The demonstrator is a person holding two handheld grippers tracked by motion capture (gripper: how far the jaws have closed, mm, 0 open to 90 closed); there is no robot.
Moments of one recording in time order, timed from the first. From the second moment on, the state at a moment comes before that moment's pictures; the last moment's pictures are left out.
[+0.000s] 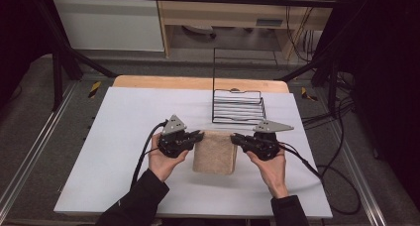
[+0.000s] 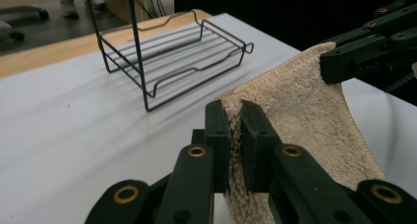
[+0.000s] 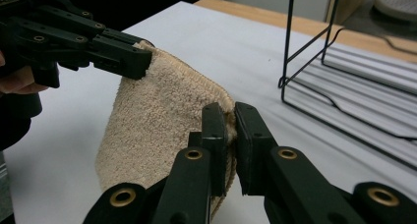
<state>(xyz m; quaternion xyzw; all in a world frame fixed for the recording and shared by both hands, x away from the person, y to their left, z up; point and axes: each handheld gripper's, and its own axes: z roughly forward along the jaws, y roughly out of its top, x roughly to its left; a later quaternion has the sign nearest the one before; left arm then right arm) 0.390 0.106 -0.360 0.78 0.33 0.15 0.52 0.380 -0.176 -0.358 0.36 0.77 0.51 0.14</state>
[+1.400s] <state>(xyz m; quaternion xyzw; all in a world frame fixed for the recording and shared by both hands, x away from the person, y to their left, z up) 0.420 0.073 -0.272 0.68 0.29 0.24 0.63 0.395 -0.202 -0.267 0.32 0.68 0.59 0.29</state>
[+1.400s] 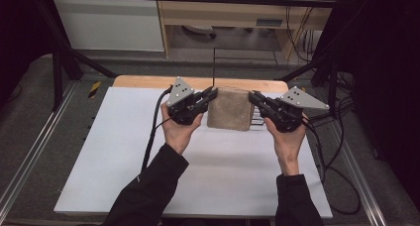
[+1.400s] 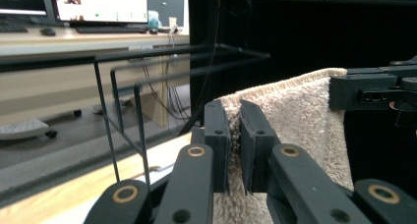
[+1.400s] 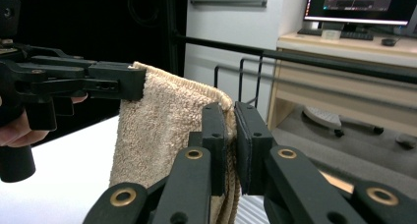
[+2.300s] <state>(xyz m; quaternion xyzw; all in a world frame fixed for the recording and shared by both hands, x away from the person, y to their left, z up) 0.455 0.046 -0.212 0.65 0.27 0.27 0.66 0.424 -0.222 -0.205 0.31 0.64 0.61 0.35</state>
